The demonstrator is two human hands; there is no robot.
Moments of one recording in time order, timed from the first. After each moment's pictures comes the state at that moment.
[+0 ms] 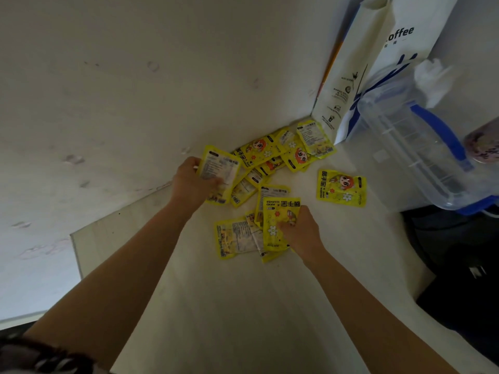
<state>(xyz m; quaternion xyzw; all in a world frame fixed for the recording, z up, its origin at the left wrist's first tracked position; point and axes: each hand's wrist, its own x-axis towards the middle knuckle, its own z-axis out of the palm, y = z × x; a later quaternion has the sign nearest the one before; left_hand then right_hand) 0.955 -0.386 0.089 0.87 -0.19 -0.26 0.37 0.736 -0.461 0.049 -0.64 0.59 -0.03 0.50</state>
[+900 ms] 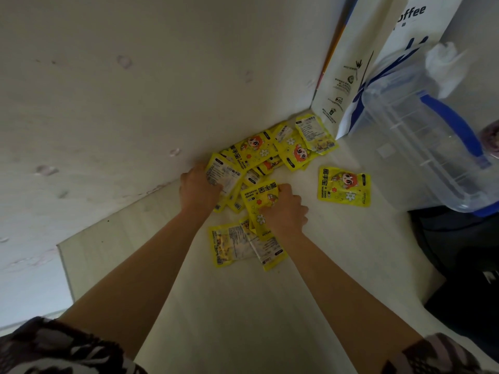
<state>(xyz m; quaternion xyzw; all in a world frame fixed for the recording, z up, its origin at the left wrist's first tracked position) 0.948 -0.412 0.048 0.92 -0.26 -0.20 0.21 0.793 -0.478 0.044 -0.67 0.63 0.04 0.40</state>
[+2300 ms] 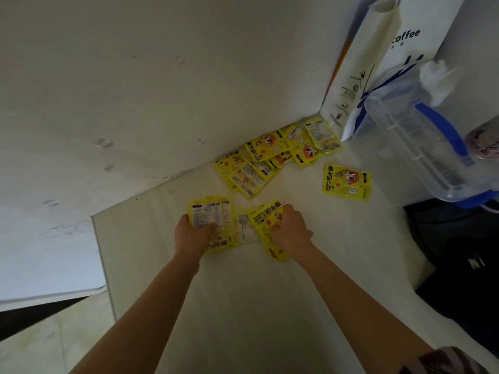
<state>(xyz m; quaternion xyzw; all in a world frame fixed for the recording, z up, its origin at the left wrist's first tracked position) 0.886 -0.282 0.067 0.81 0.05 -0.33 0.48 0.750 -0.422 0.056 -0.74 0.54 0.12 0.38</state>
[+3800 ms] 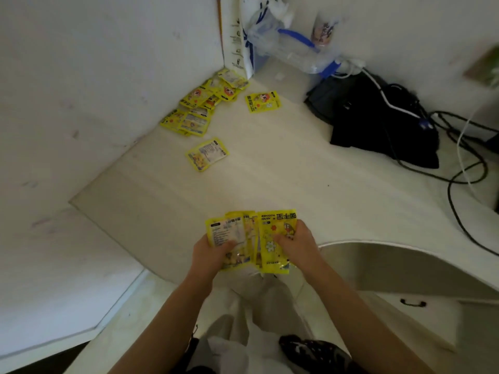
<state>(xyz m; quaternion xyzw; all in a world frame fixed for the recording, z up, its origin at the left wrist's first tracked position) 0.753 -0.066 0.074 0.73 -0.18 -0.52 0.40 0.578 -0.123 0.106 -0.46 0.70 -0.16 0.51</state>
